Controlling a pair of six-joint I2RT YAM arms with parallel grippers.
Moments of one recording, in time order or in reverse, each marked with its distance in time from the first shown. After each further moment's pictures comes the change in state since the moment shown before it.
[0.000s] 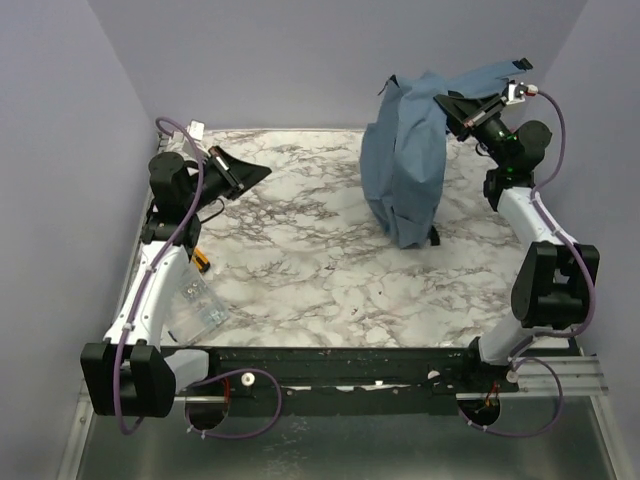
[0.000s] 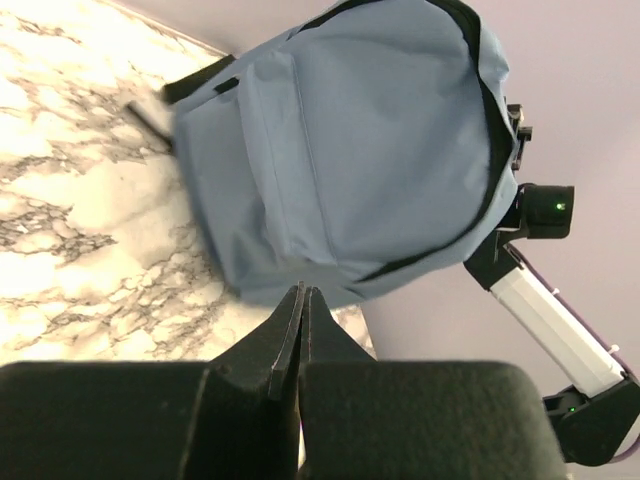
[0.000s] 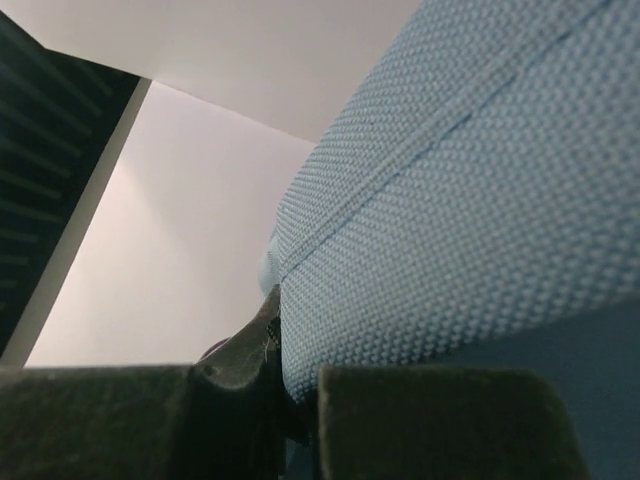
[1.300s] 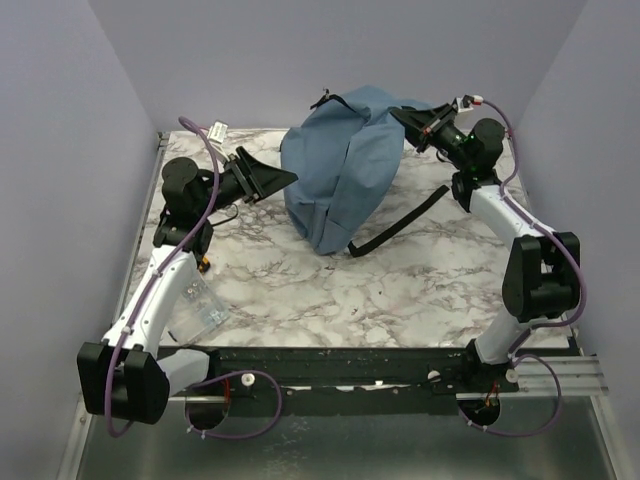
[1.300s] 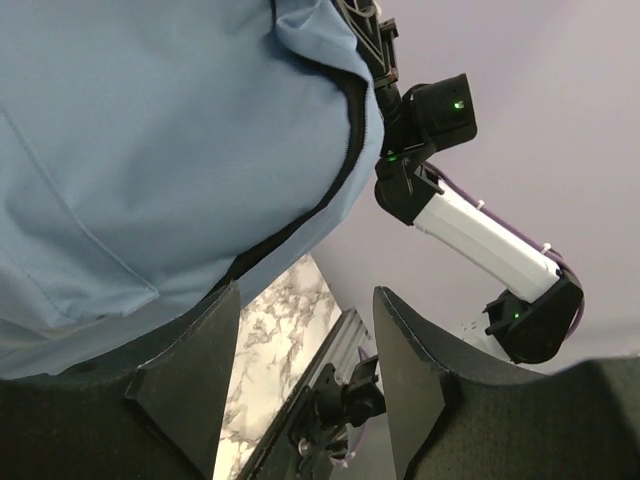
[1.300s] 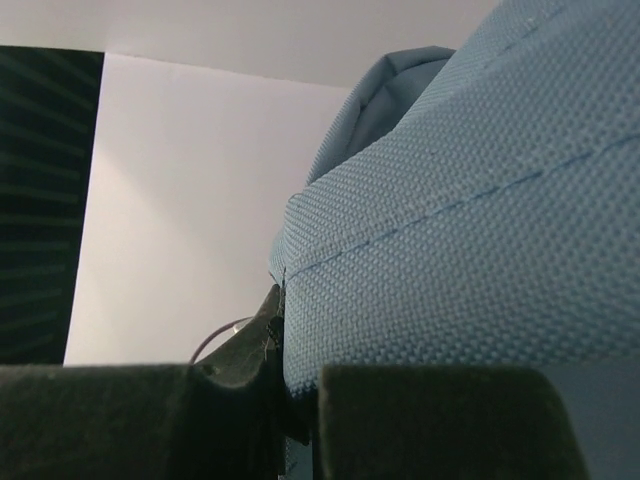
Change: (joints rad) left arm -0.125 -0.025 -0.034 0.149 0.099 -0.050; right arm 0.173 0.039 0.061 -0.198 0.047 0.007
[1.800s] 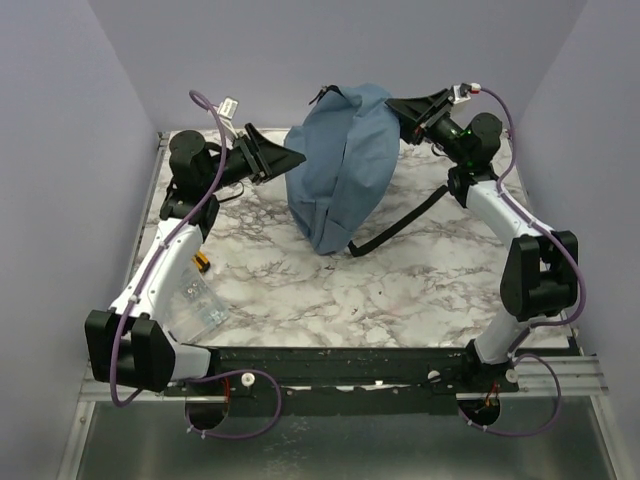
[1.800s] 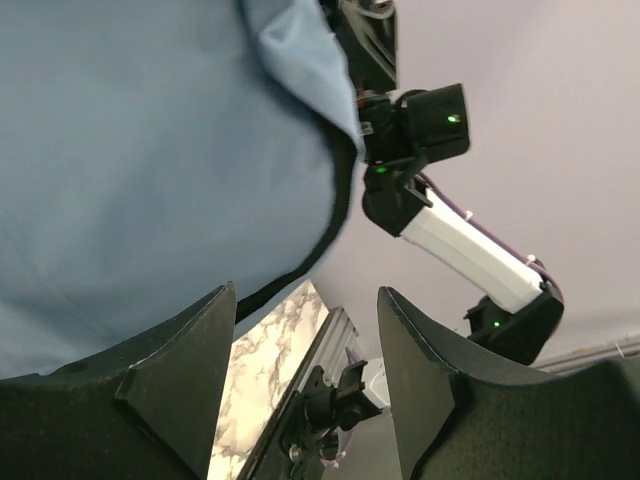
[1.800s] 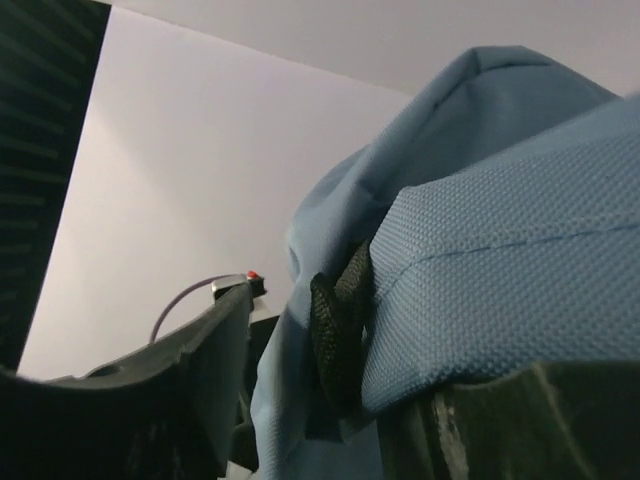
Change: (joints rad) left arm -0.010 0.164 0.151 -0.024 0.047 -0.012; right arm 0.034 0.012 -0.001 0.081 0.020 -0.053
